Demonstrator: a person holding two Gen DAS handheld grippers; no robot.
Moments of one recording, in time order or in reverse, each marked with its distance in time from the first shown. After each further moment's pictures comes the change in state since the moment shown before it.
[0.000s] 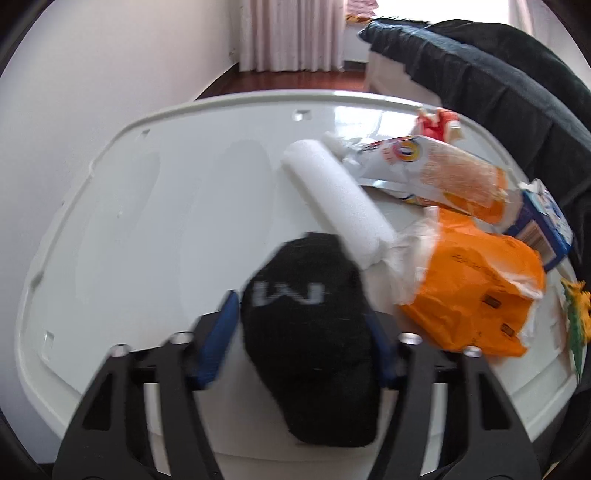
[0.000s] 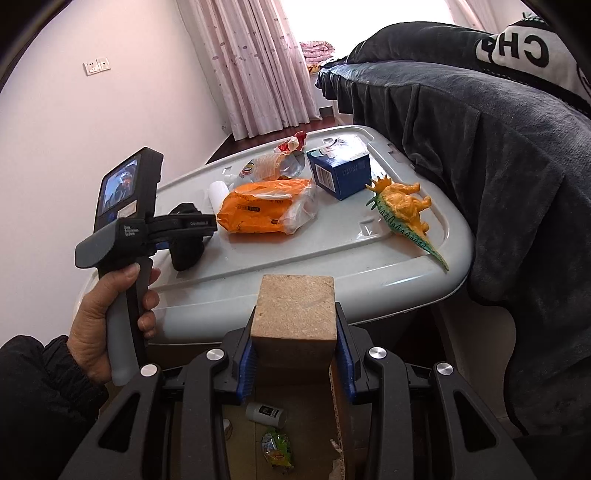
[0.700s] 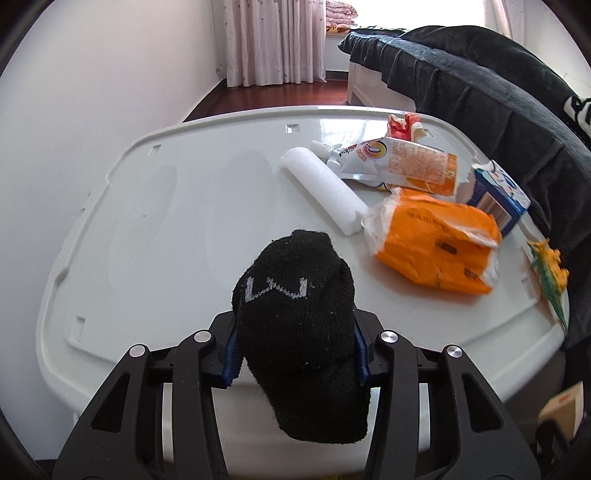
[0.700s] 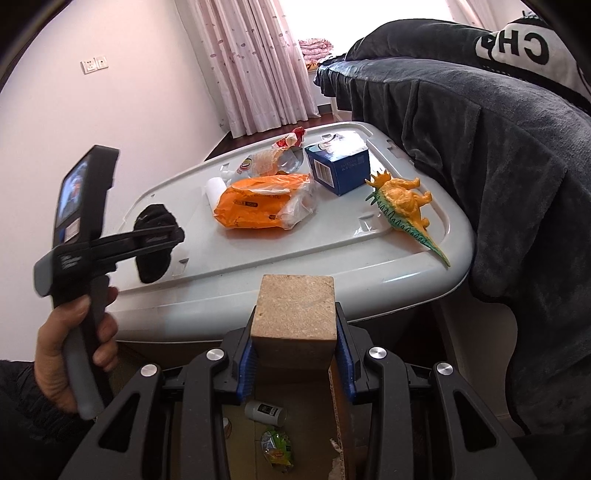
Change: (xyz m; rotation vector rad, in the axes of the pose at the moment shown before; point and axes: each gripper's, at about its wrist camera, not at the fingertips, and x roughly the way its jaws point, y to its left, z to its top) left arm -0.057 0.010 -0.031 0.053 -0.035 -0.023; right arm 0.003 0.000 -0.003 -0.003 0.005 -0.004
